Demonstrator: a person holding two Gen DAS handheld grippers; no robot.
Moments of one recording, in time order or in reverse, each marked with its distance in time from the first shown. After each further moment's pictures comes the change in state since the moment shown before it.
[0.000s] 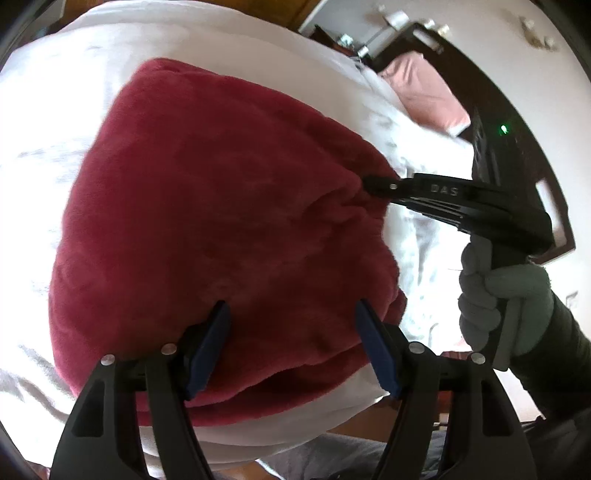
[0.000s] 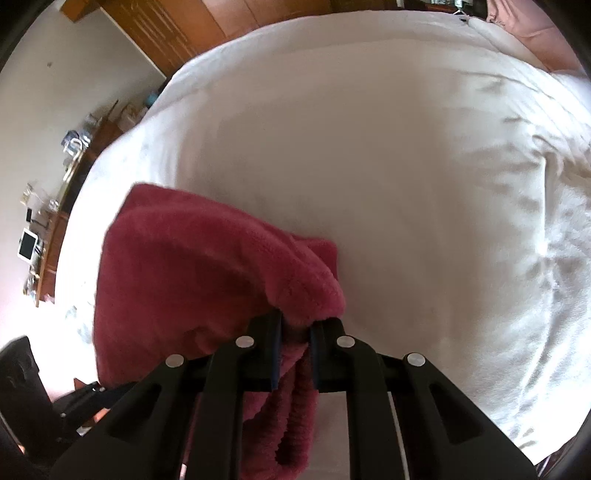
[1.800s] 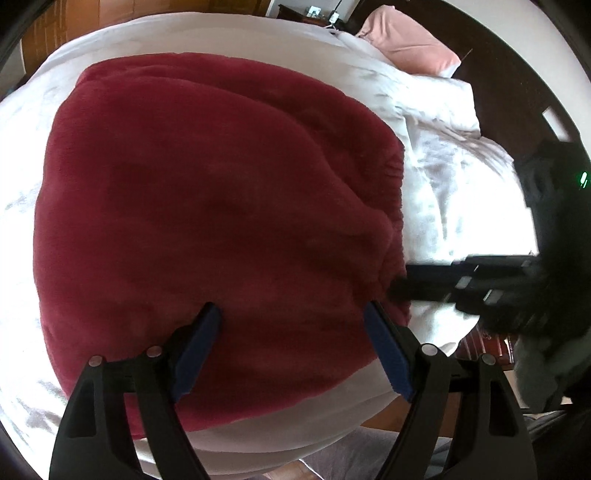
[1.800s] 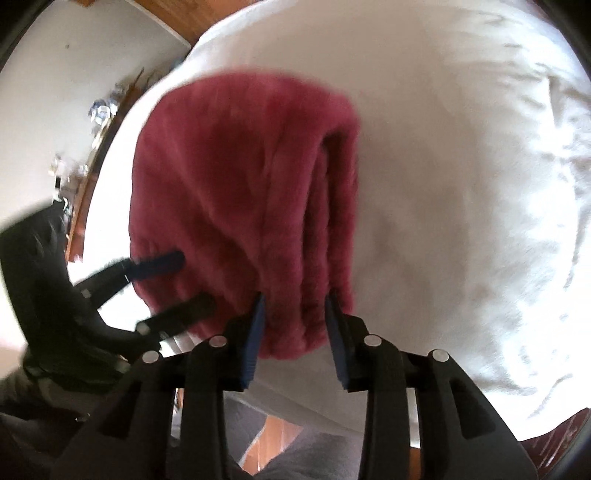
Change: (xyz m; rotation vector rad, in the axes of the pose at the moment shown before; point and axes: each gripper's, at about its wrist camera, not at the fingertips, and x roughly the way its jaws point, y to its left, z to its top) left arm 0.033 -0.033 -0.009 0.195 0.064 0.123; right arm -0.050 -0.042 -0.107 -0.004 0.124 0.144
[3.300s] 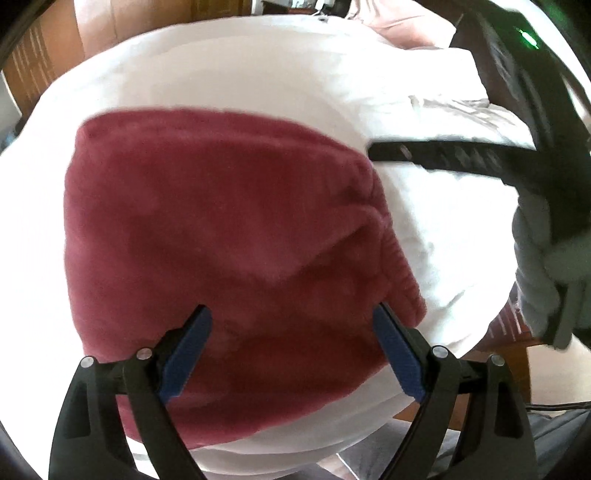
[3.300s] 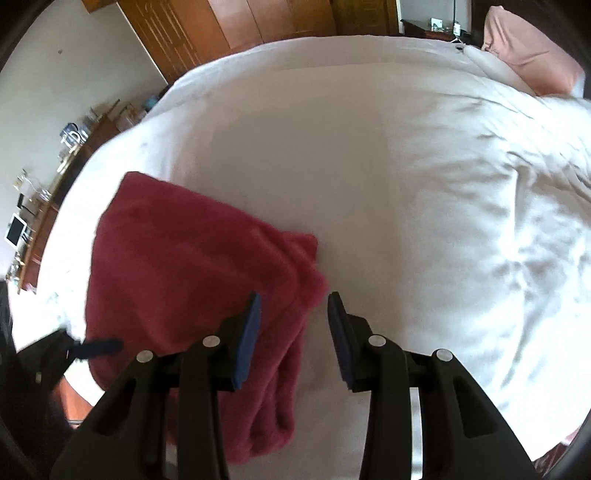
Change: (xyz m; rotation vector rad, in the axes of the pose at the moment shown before) left arm -0.009 -0.027 0.025 0.147 0.034 0.135; right arm -0.018 0.019 0.051 -0.055 -0.220 -0.213
